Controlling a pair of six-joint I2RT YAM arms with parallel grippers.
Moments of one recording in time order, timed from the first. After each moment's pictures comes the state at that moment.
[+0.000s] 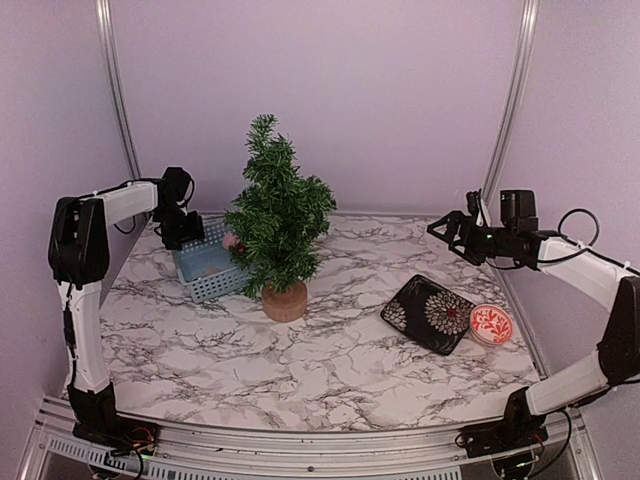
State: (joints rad) left arm -0.15 2.16 1.81 -0.77 -0.01 -0.44; right arm 0.08 1.33 0.95 -0.20 -0.56 0.48
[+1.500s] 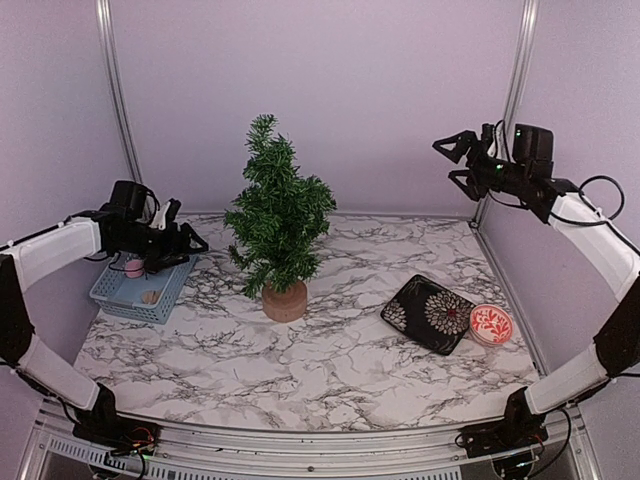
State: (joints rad) left arm -0.13 1.43 1.07 -0.48 0.52 -0.36; right arm 0.13 1.39 1.37 -0.21 -0.50 0.79
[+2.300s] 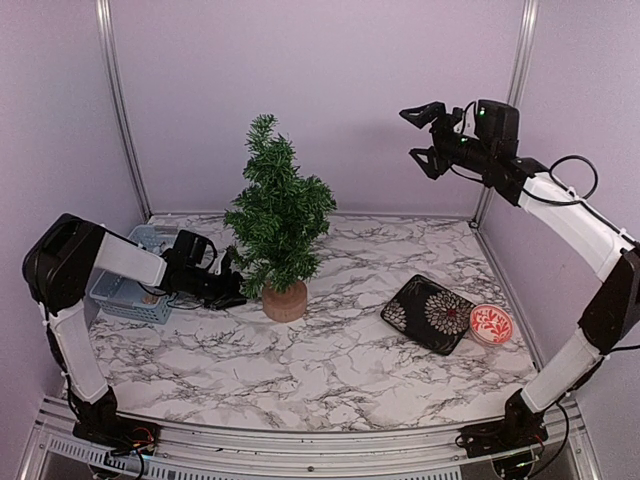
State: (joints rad) left arm -0.37 1.86 0.92 0.09 0.61 -0.55; right arm 0.34 1.55 1.57 -0.11 -0.31 1.14
